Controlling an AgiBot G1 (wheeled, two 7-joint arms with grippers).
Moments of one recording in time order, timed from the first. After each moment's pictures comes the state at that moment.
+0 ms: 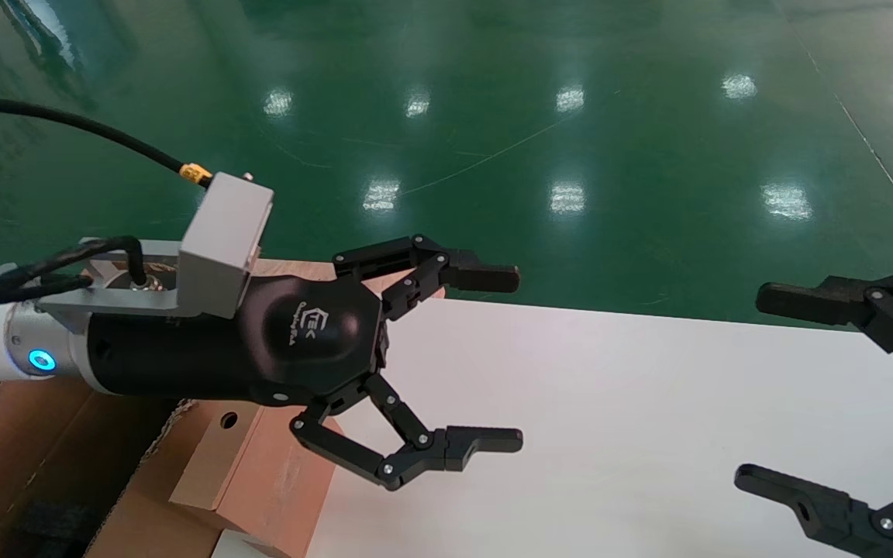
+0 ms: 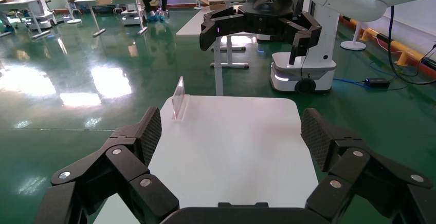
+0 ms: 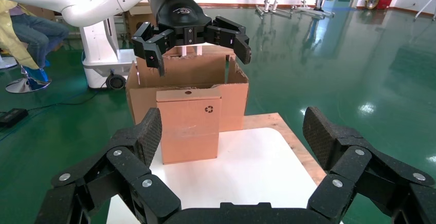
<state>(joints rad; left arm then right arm) -1.08 0.61 0.28 -1.28 0.73 1.49 -0.19 1.08 -0.60 -0.30 1.28 -0.72 -1.49 0.18</state>
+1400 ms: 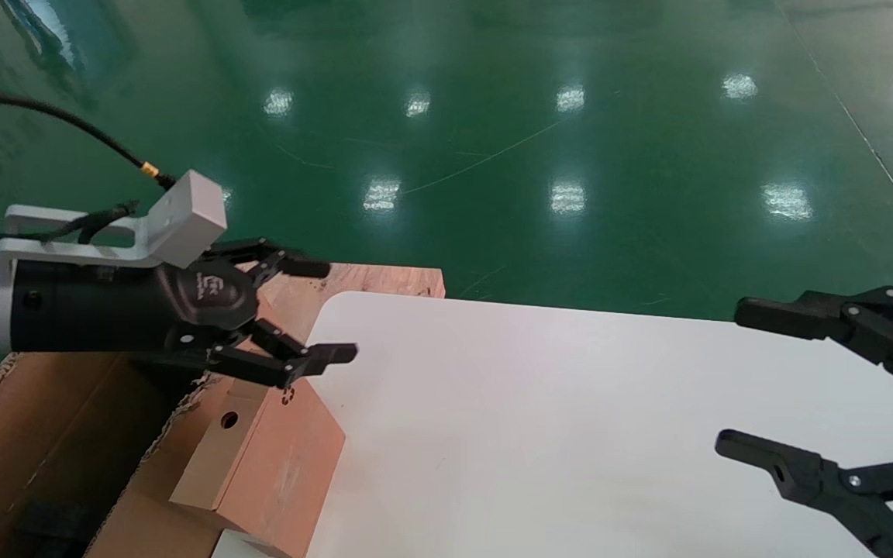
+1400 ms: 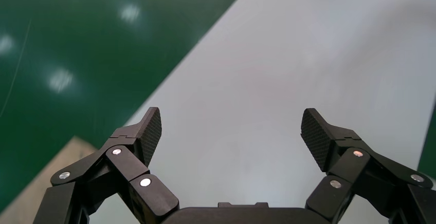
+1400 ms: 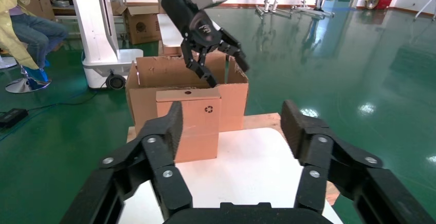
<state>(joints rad) -1.18 0.33 0.36 -1.36 1.11 1.38 -0.53 1.08 -0.60 -0.30 1.28 -0.72 -1.49 0.18</state>
